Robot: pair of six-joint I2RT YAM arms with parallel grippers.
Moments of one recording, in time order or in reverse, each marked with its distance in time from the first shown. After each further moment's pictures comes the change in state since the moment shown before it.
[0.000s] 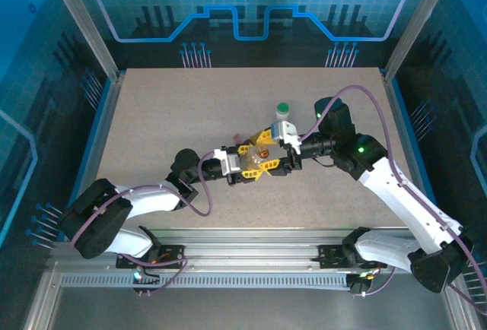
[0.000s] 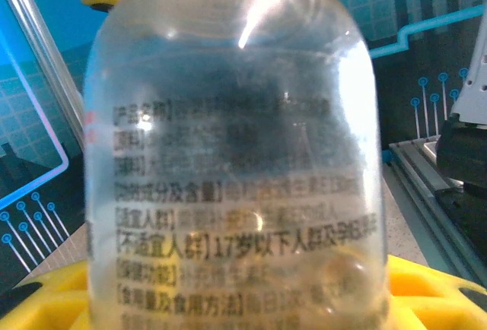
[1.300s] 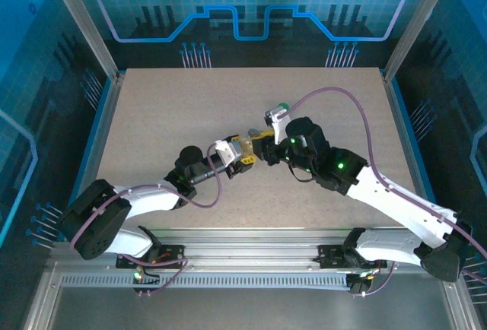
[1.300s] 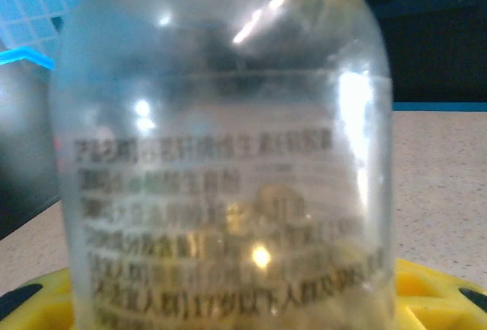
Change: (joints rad) left arm 0.017 -0.011 0.000 -0.196 -0.340 0.034; right arm 0.303 0.016 -0.064 0.135 1.014 0.942
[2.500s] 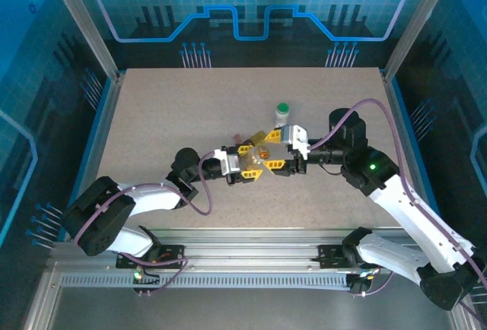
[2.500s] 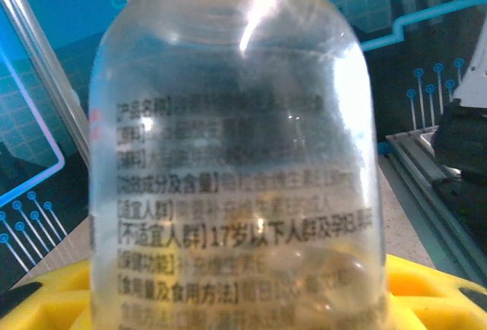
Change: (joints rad) left arm 0.003 0.034 0.000 0.206 0.380 -0.012; right arm -0.291 -0.159 -0.048 0.009 -0.908 -0.861
